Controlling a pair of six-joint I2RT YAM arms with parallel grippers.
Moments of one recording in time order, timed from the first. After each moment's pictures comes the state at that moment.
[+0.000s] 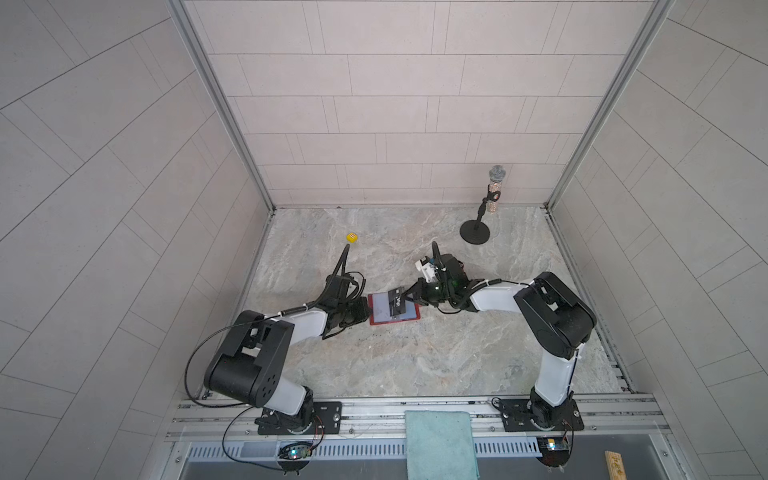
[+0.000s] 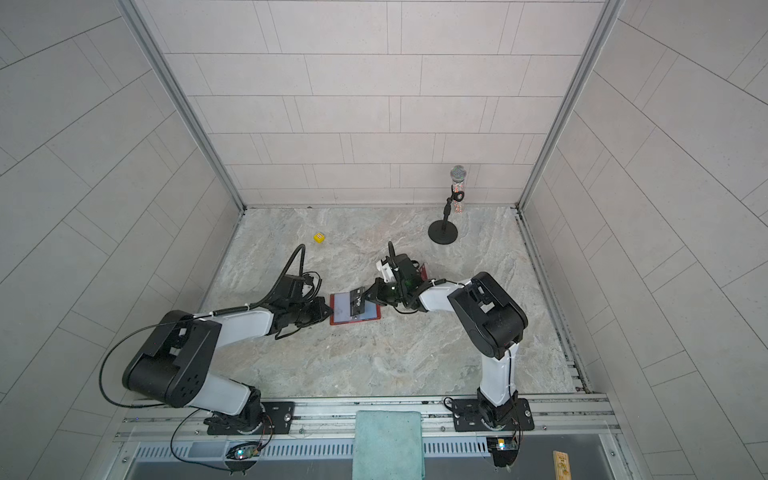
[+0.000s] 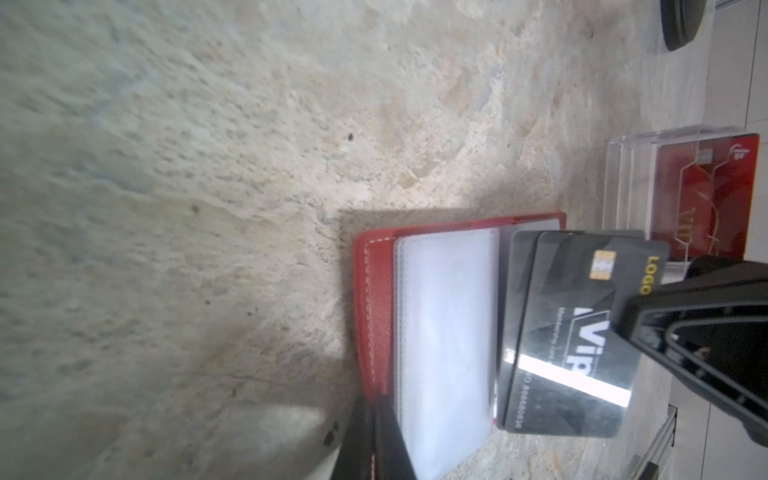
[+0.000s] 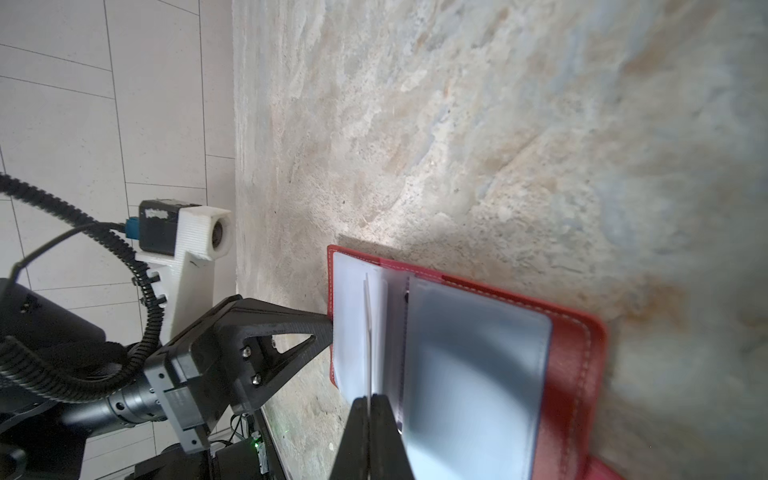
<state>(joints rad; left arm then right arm) -0.30 1.50 0.51 0.03 0.40 -0.58 0.56 1.85 0.93 0.24 -0.58 0.87</state>
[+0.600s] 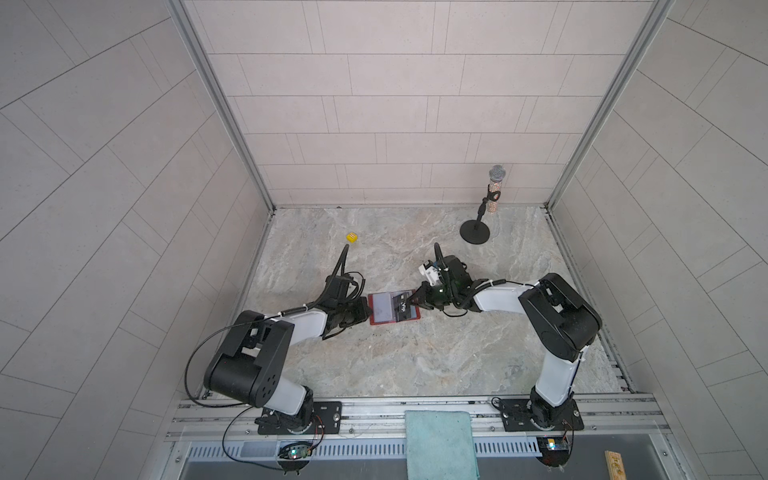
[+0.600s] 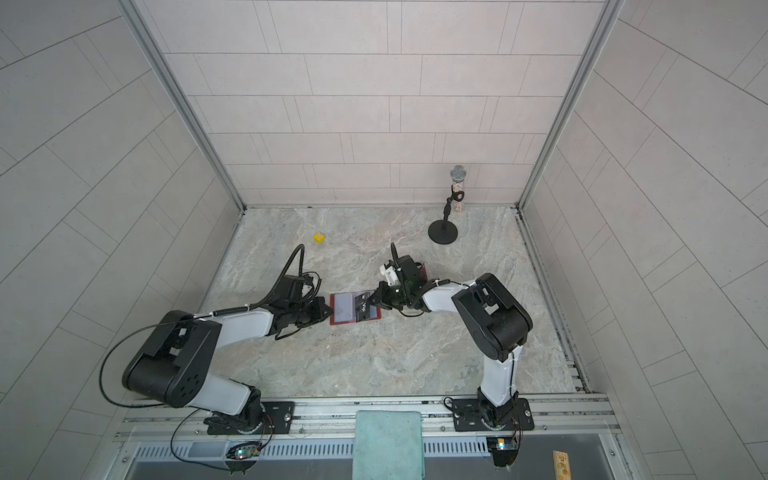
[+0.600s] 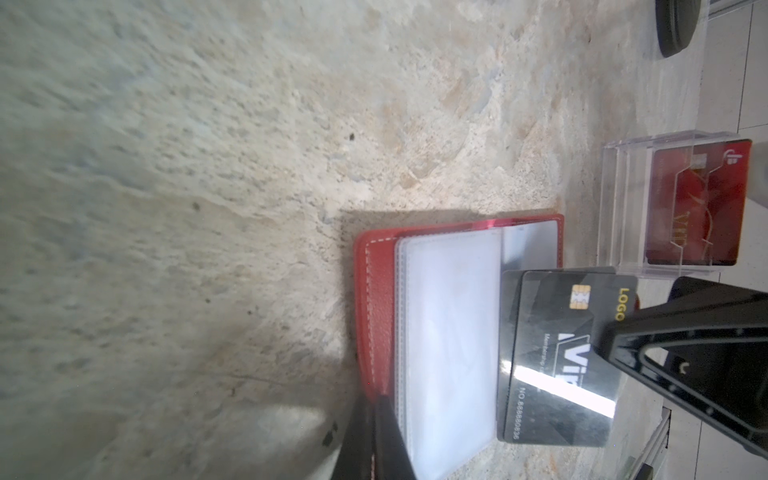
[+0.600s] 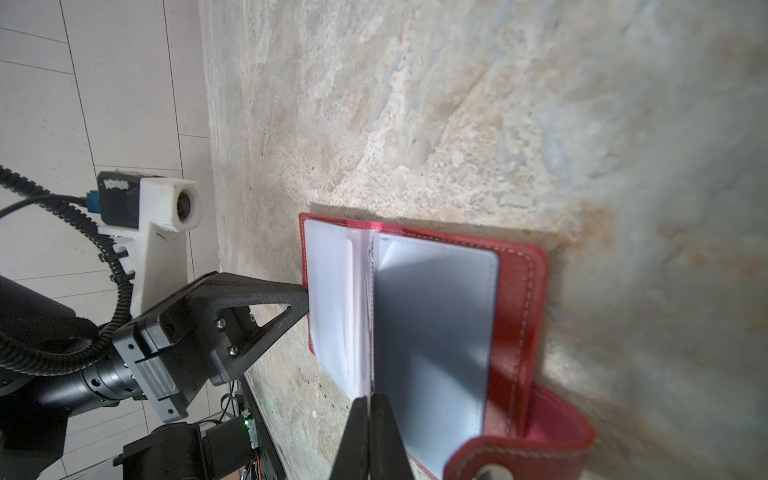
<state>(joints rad) -0.30 1.50 0.50 0.05 0.40 -0.59 0.55 1.83 0.91 0.14 -0.62 0.83</state>
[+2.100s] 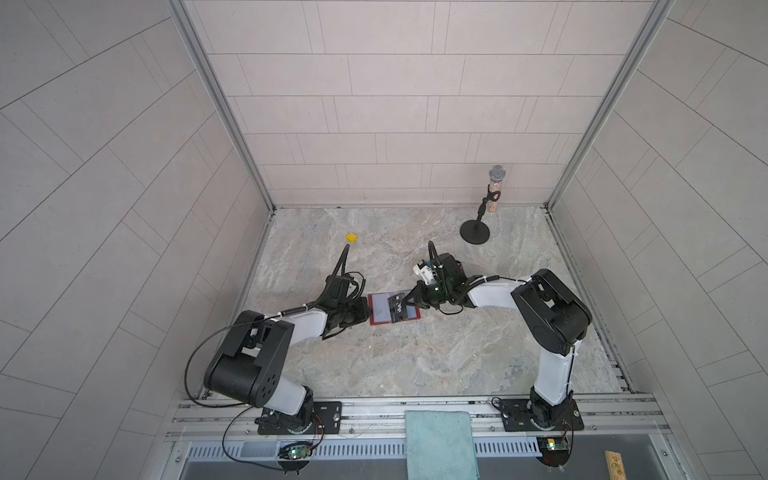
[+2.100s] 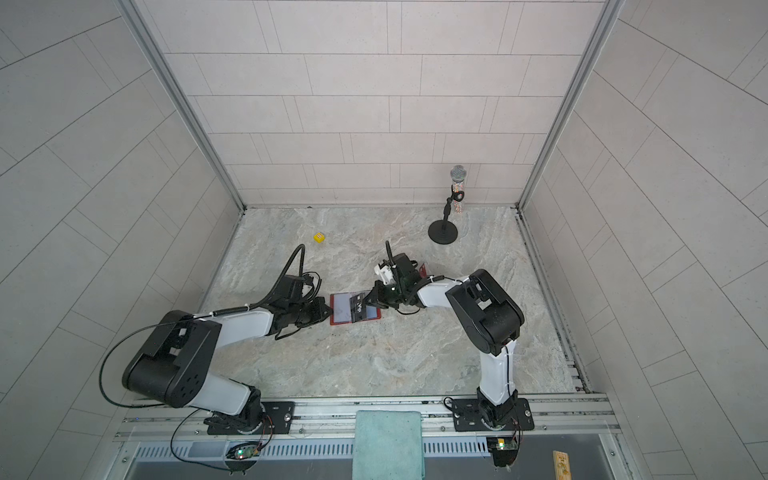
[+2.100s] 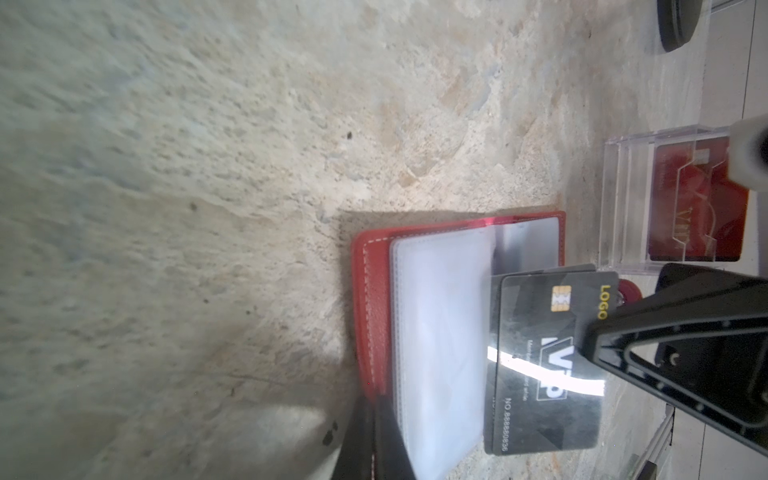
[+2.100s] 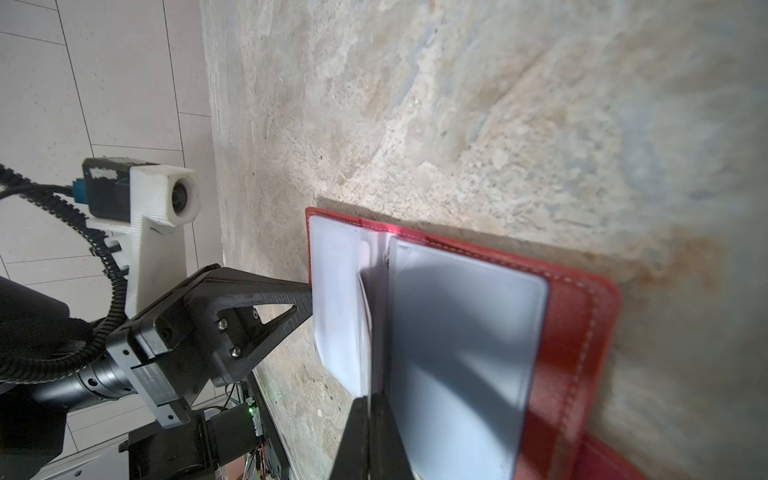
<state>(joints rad) -0.30 1.50 0.51 0.04 0.40 -0.58 0.56 1.90 0.99 0.11 -0.67 0.80</state>
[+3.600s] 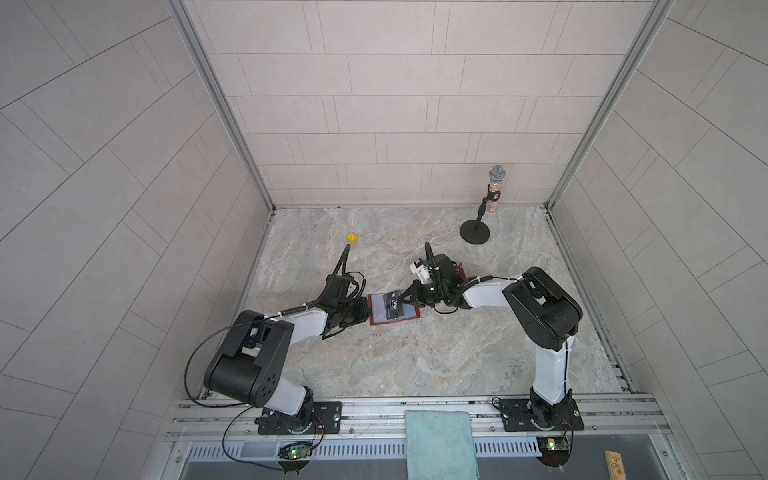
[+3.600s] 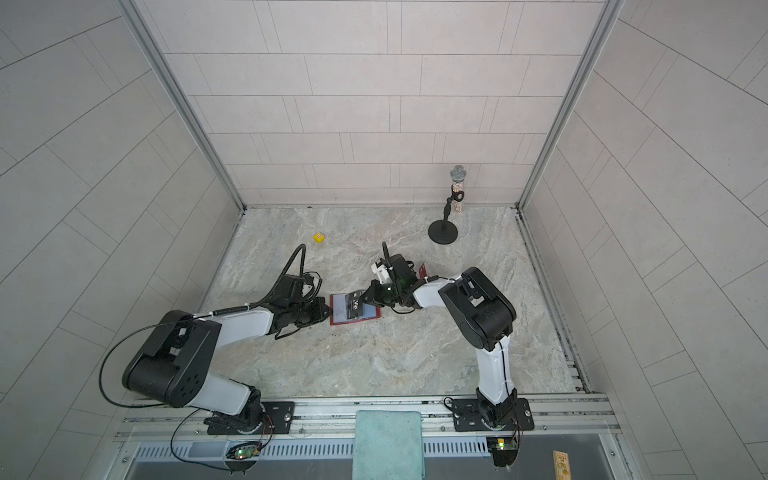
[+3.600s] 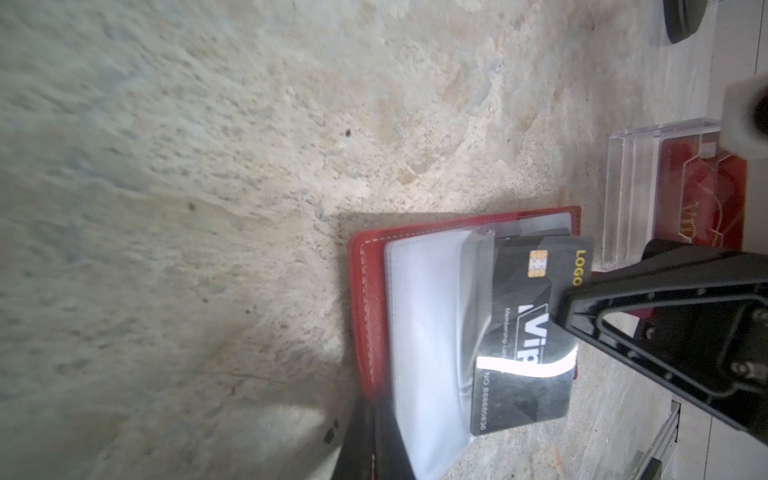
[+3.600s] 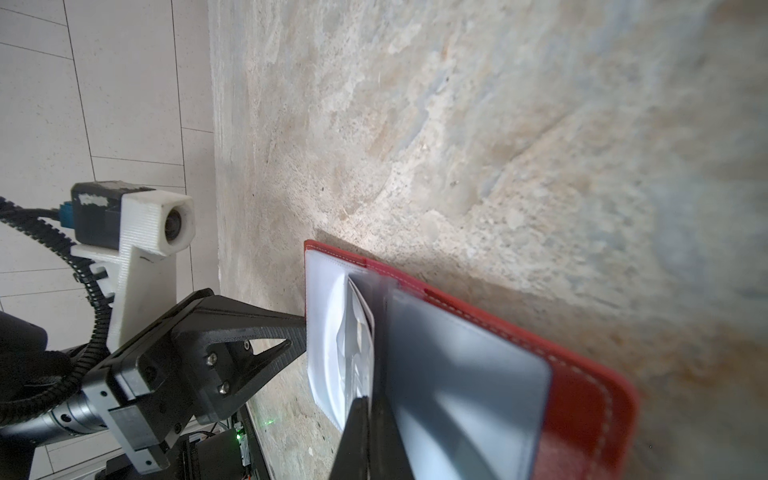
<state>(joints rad) -0.30 1.50 0.51 0.02 0.40 -0.56 0.58 1.95 1.00 0.20 -0.62 0.81</state>
